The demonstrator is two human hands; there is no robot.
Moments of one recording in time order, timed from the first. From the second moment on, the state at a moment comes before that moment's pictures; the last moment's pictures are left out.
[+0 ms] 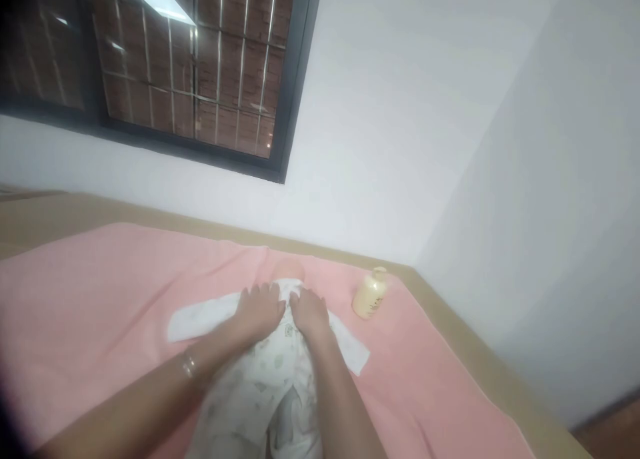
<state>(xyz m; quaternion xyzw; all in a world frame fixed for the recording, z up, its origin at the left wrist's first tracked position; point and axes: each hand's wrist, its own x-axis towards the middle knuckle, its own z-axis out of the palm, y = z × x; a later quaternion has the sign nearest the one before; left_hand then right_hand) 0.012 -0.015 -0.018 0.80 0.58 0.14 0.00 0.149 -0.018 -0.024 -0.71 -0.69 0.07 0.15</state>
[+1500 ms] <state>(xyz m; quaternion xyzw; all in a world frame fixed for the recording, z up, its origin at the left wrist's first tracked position) -0.008 0.009 -0.009 0.81 0.56 0.11 0.15 0.144 -0.031 -0.018 -0.70 -0.70 0.09 0.12</state>
